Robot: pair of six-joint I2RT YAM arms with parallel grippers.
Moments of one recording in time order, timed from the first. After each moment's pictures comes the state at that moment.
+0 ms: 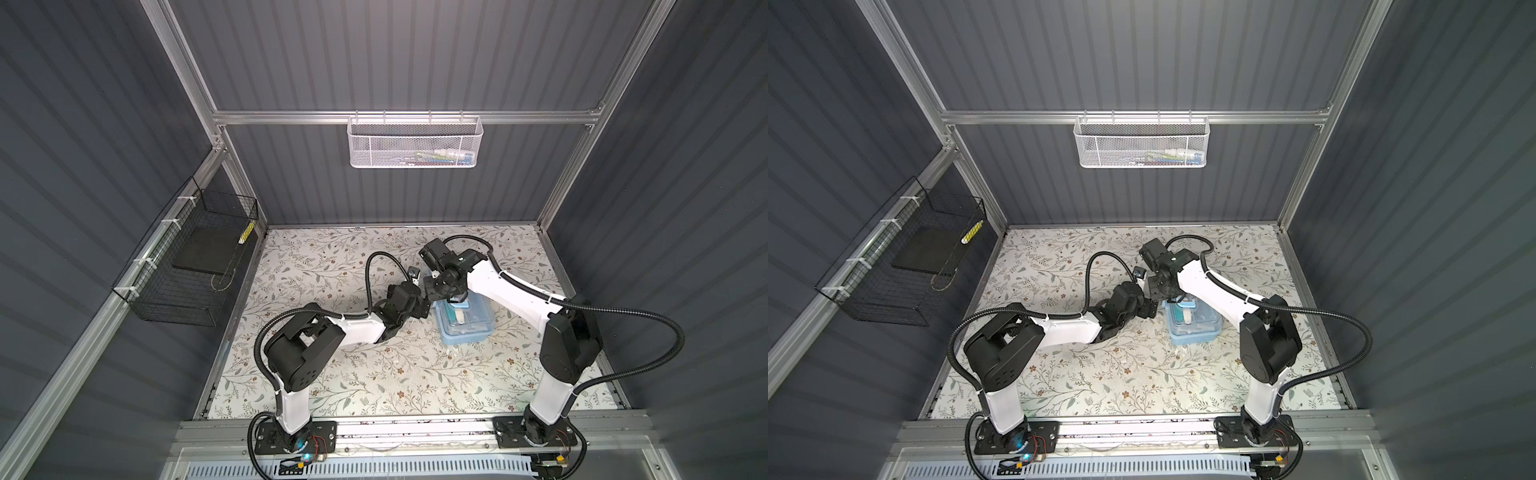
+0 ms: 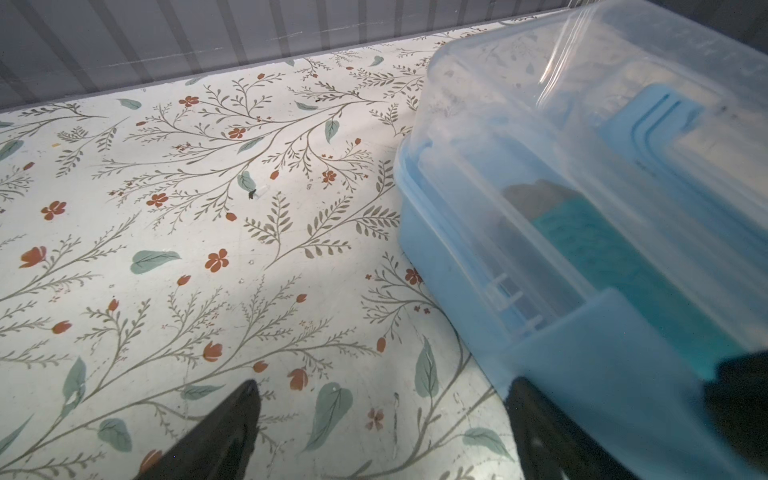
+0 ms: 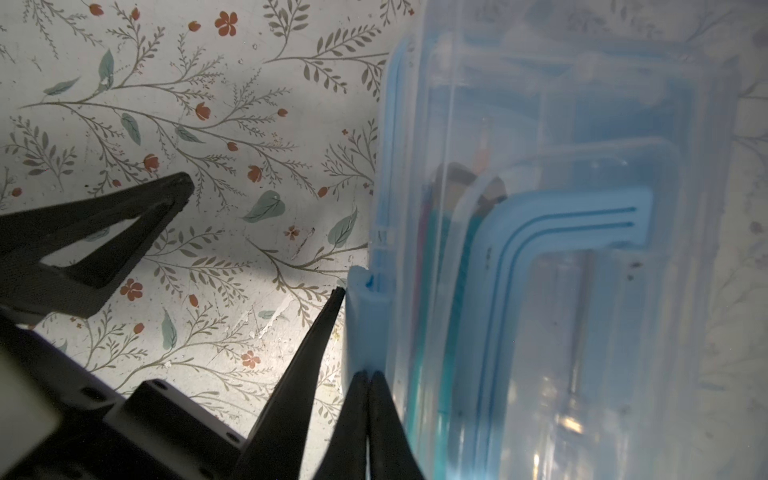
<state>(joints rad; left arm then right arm) -0.86 1.86 0.99 0.32 -0.29 -0.24 0.65 1.80 1.52 -0.93 0.18 0.42</state>
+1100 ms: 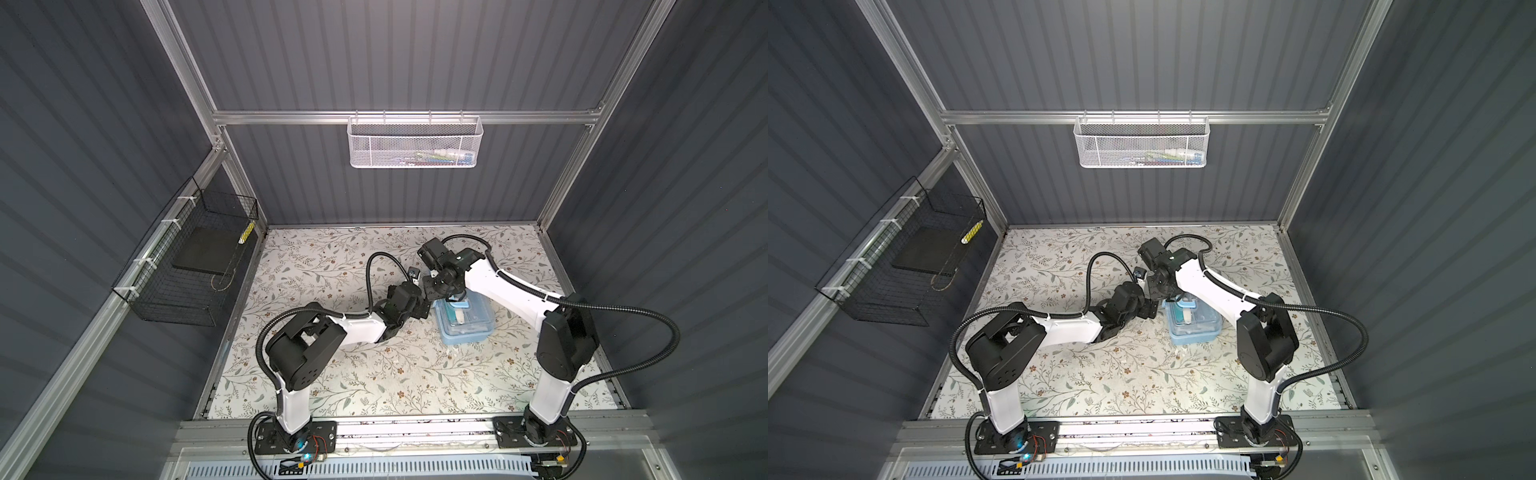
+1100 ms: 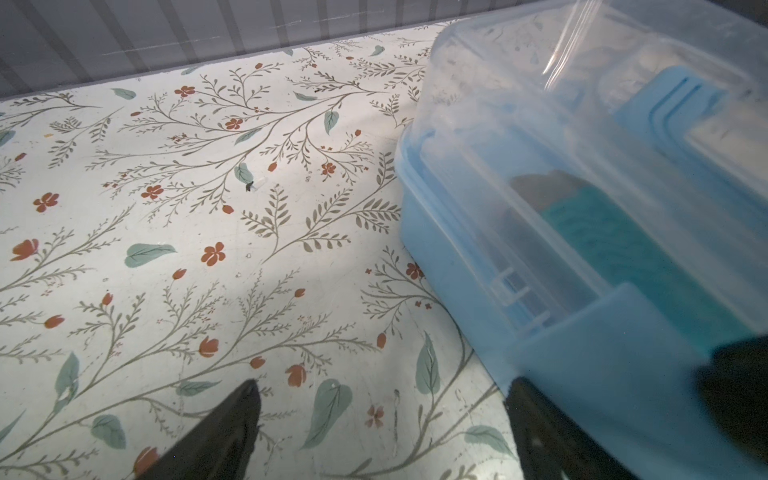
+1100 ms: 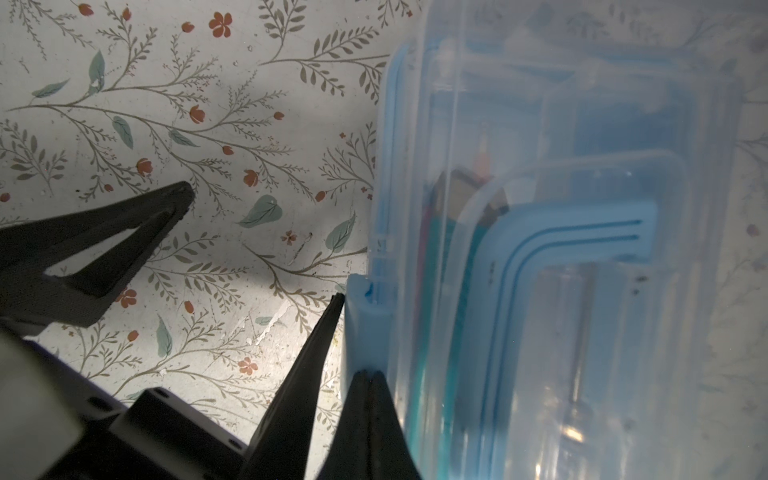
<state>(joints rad) -0.86 1.87 0.99 0.31 -0.29 -0.25 0.65 1.82 1.54 -0.94 0.19 0.42</state>
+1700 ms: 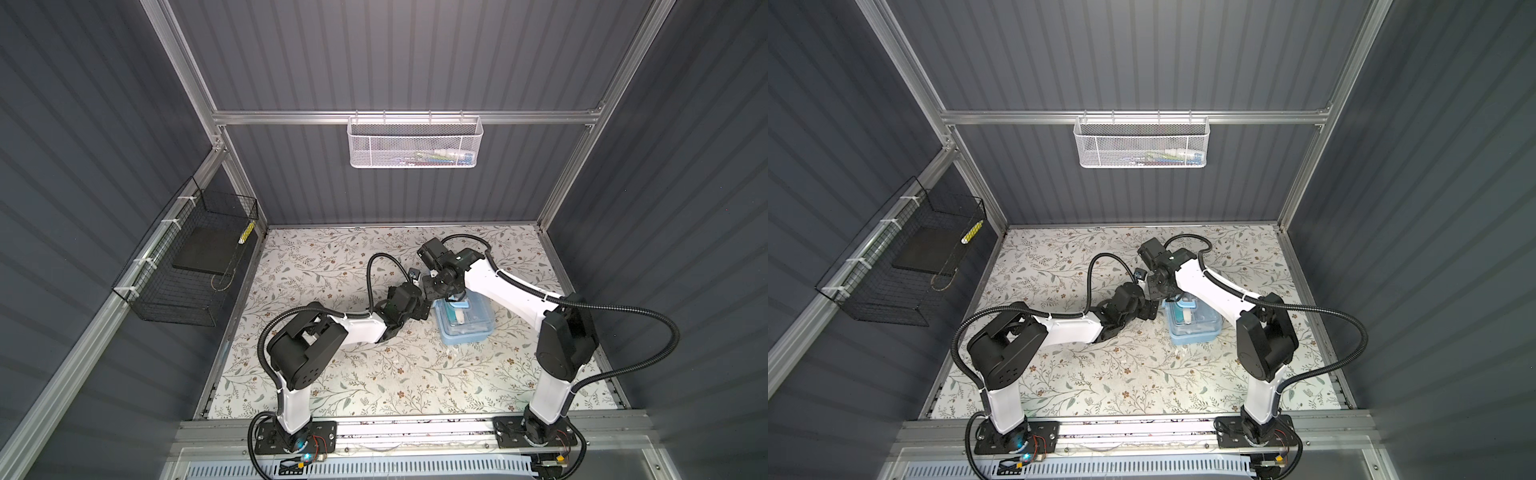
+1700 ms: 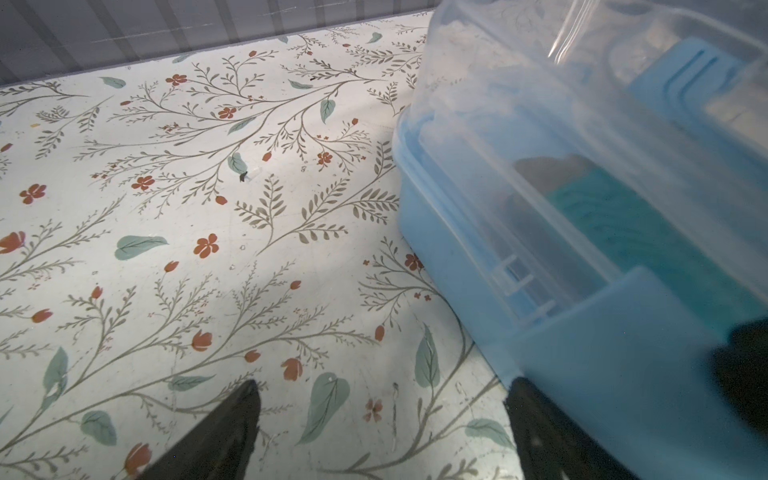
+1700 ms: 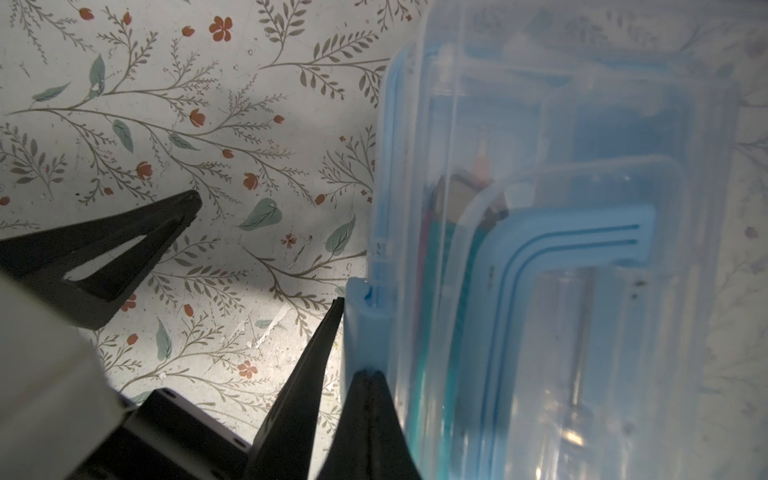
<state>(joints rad) -0.86 1.88 0.99 0.30 -0.28 -0.25 0.66 1.82 1.54 -0.93 0.20 0.42</state>
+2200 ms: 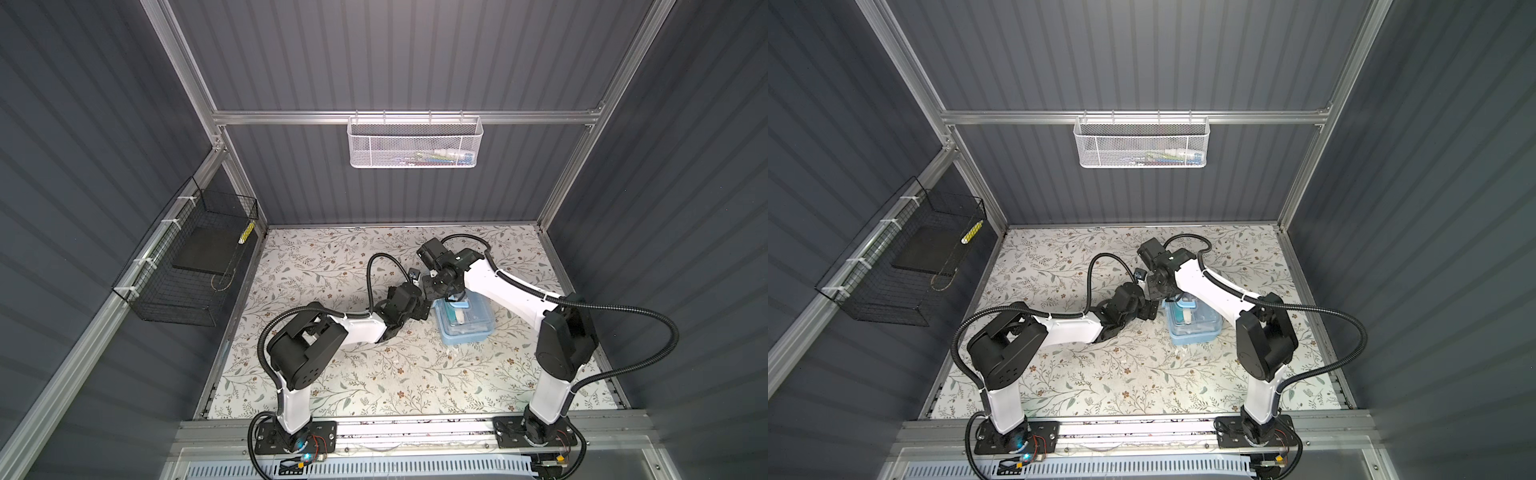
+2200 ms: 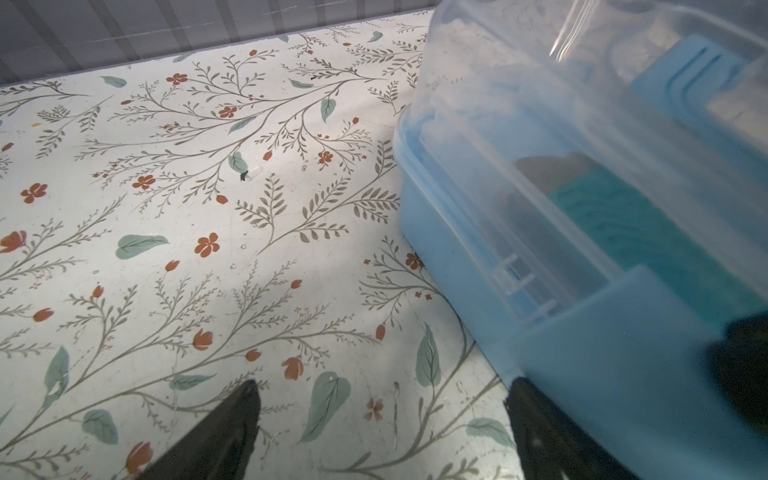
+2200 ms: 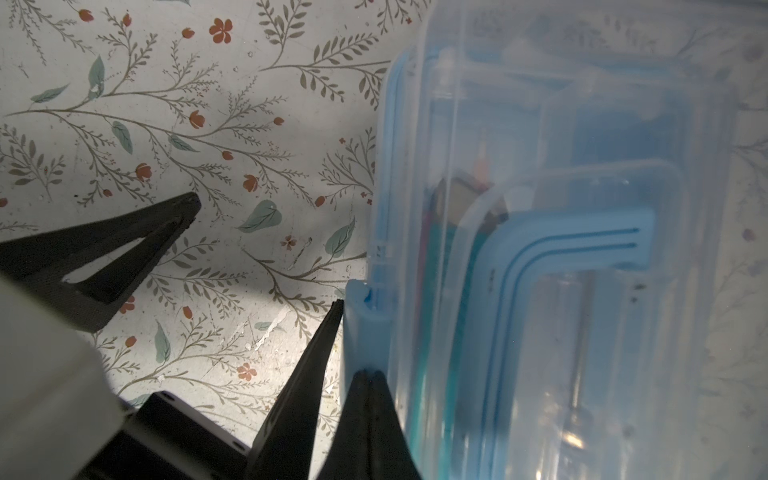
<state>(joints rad) -0.86 1.88 0.99 0.30 -0.28 -0.25 0.66 1.83 1.54 -0.93 0.20 0.42</state>
